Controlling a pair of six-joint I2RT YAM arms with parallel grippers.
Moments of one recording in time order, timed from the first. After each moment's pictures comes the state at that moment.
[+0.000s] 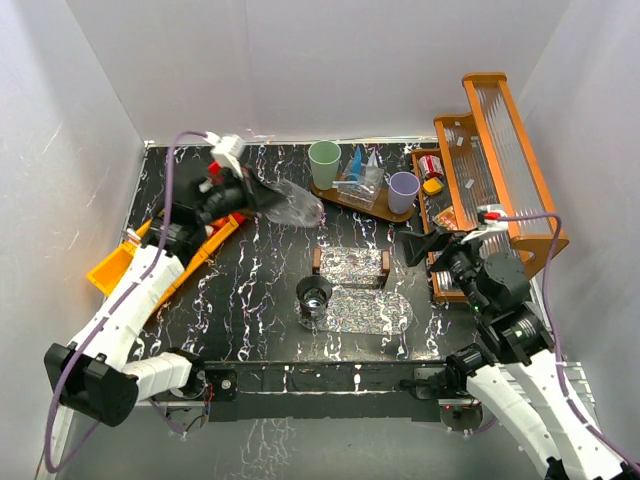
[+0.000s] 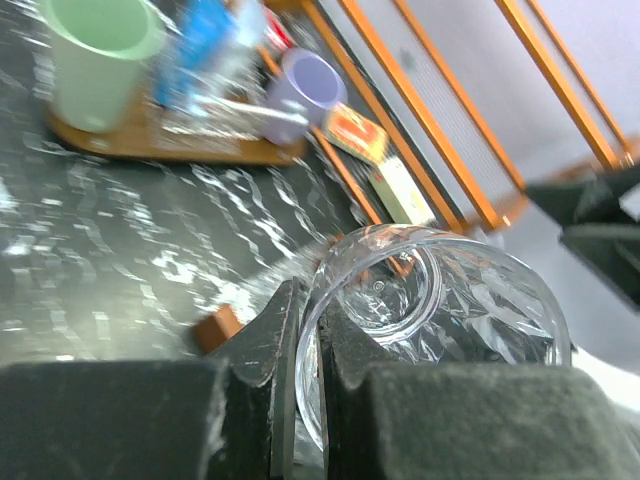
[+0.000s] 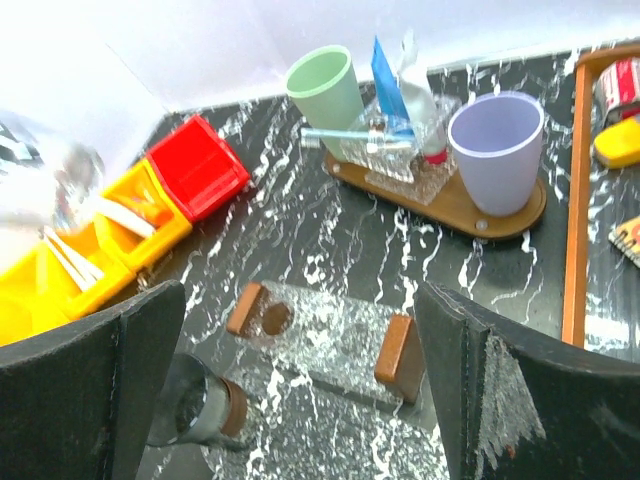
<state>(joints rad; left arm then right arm) -0.28 1.17 1.14 -0.22 0.50 -0.44 0.40 0.49 0.66 -0.25 0.04 0.42</state>
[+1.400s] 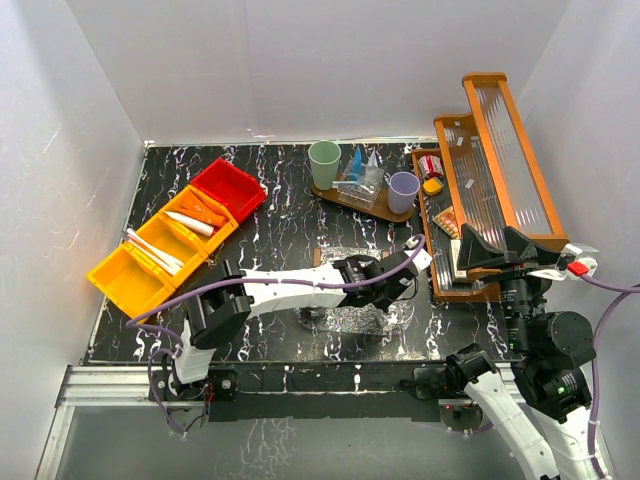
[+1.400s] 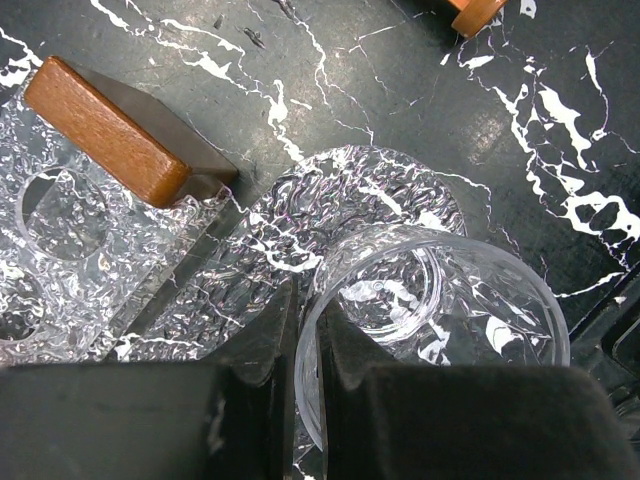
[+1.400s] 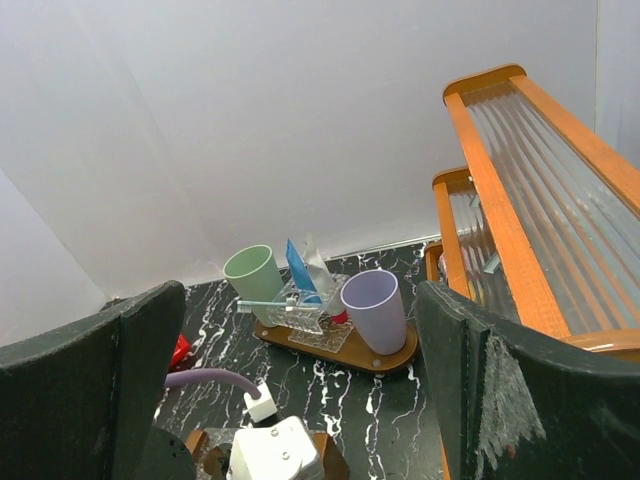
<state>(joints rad) -1.24 1.96 1.51 -0.44 -0.25 -0.21 0.40 0.17 0.75 -0.25 0.35 0.24</state>
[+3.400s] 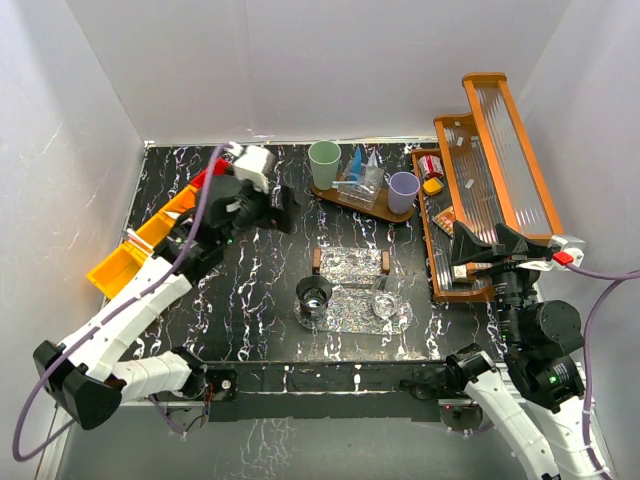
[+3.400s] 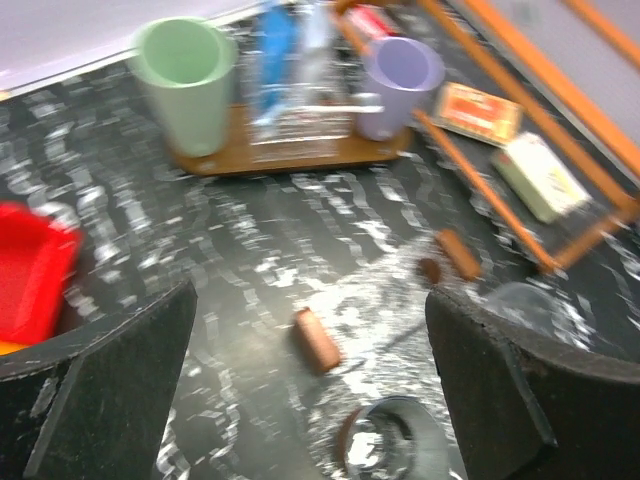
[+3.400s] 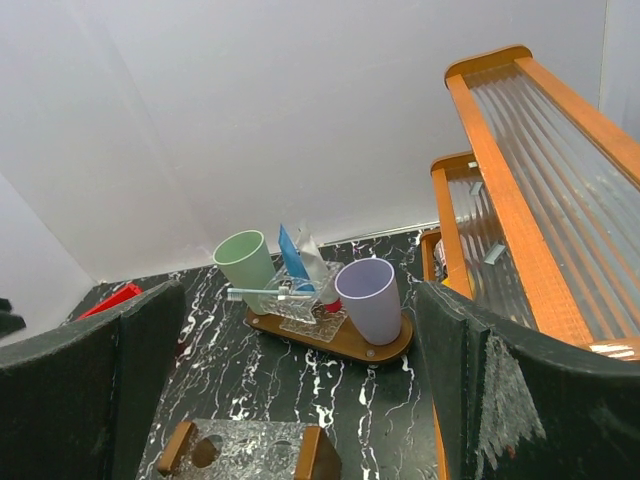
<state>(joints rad) -0.68 1.14 1.14 -0.30 -0.06 -0.15 0.40 0.21 0.72 -0.22 0.34 0.23</state>
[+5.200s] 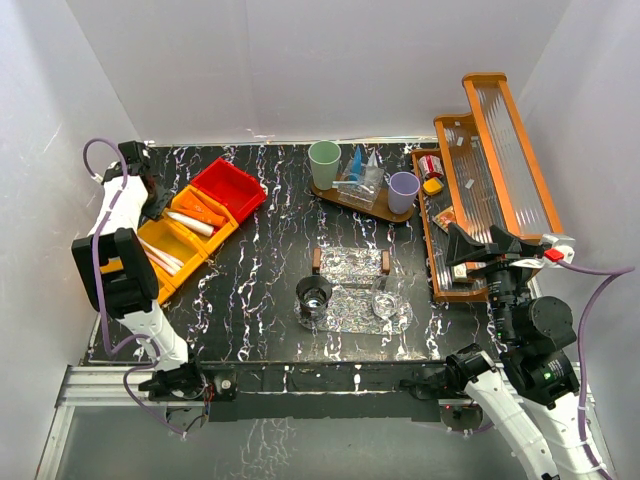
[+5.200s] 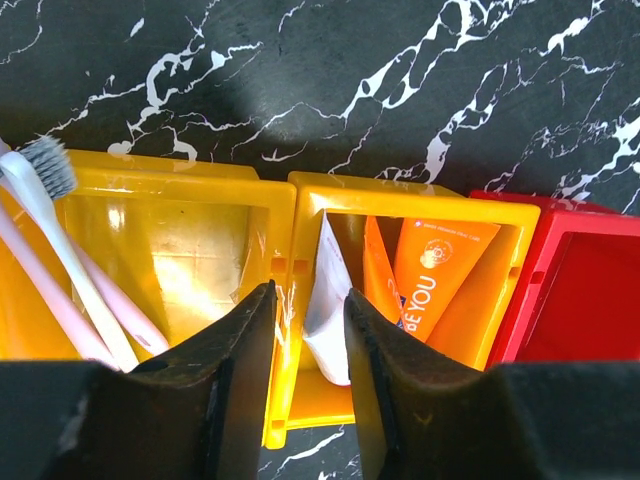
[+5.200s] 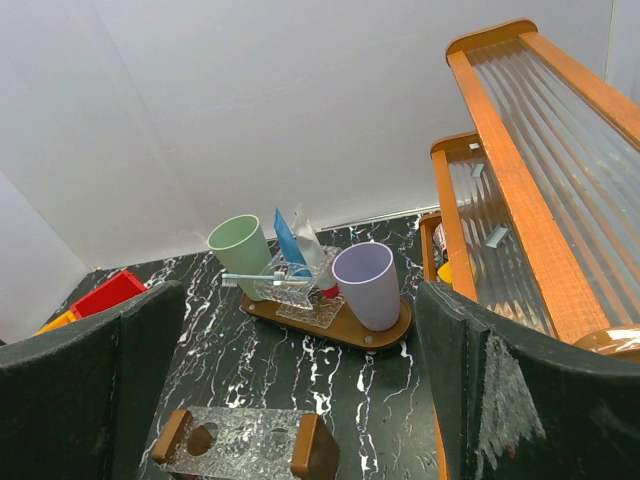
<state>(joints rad) 0.24 1.81 1.51 -0.77 -0.22 -0.82 0.40 0.22 0.69 -0.22 0.34 0.24</state>
